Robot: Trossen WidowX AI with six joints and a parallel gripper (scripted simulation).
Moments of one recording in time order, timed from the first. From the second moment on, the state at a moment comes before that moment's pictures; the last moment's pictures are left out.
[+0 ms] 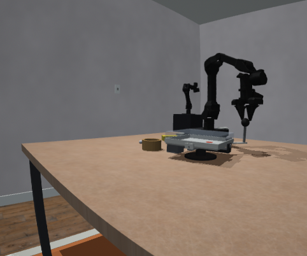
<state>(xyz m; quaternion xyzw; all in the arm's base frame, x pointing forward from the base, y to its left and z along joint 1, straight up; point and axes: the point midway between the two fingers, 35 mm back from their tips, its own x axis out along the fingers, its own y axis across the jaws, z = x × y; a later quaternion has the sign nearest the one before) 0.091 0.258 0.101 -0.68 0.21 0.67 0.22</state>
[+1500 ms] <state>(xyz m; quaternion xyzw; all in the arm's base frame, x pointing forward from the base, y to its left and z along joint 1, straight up) 0.091 0.256 0.062 -0.68 0.21 0.67 0.22</state>
